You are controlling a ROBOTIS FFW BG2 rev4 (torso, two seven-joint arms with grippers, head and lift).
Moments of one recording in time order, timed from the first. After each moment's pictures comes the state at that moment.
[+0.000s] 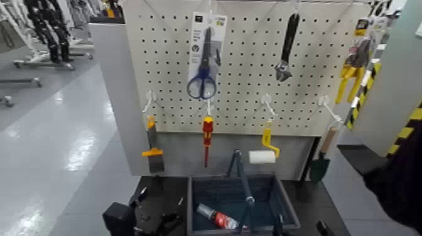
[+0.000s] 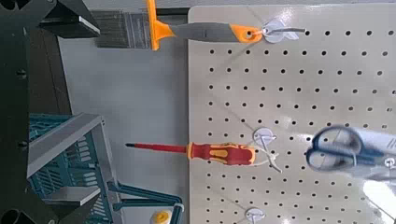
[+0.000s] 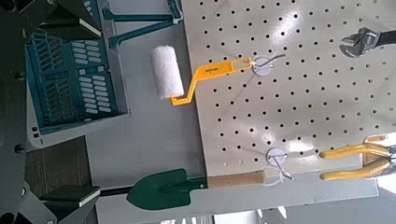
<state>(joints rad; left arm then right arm) 0.18 0.16 -0.21 -1.62 0.16 -0.16 -0.12 0.36 -0.04 0.12 -1.59 -0.15 -0.40 -0.12</state>
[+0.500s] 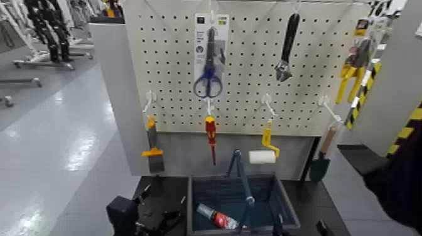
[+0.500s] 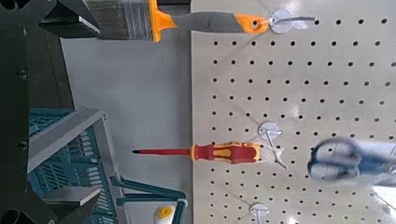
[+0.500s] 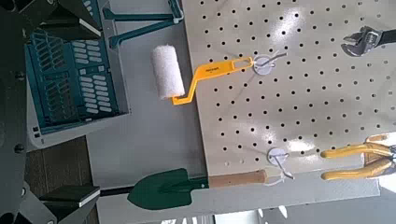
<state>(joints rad) 0.15 0.16 -0.20 -1.62 0.17 -0.11 -0.17 0.35 -0.04 0.12 -1.59 -0.15 -0.39 -0.12</state>
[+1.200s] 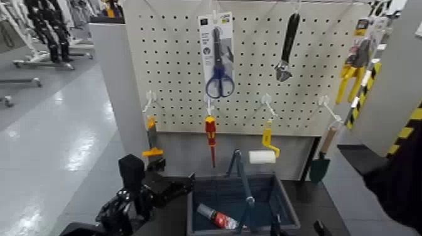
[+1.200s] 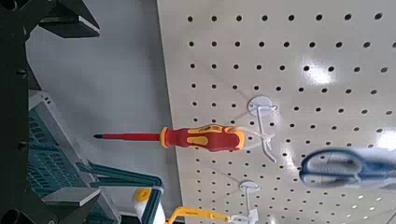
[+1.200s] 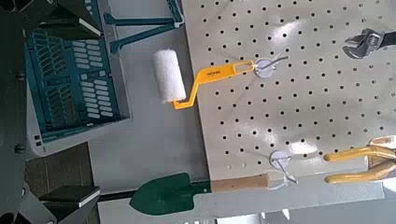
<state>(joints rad) -0.09 0.16 -0.18 -1.51 0.20 0.04 -0.44 0.35 -0.04 0.13 -1.59 -0.16 -0.39 -0.12</state>
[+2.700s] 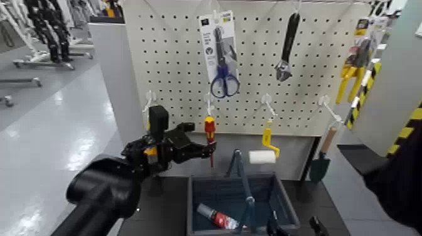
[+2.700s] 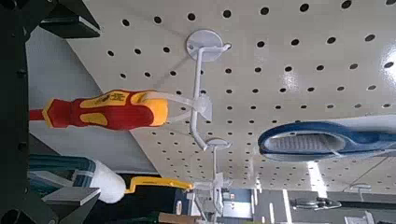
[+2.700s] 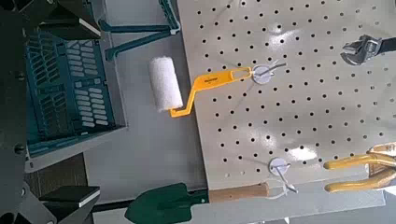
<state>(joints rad) -0.53 0.20 -0.38 -1.15 0.31 0.04 -0.69 0.33 -0.04 0.15 -1.57 -0.16 -0.40 -0.12</state>
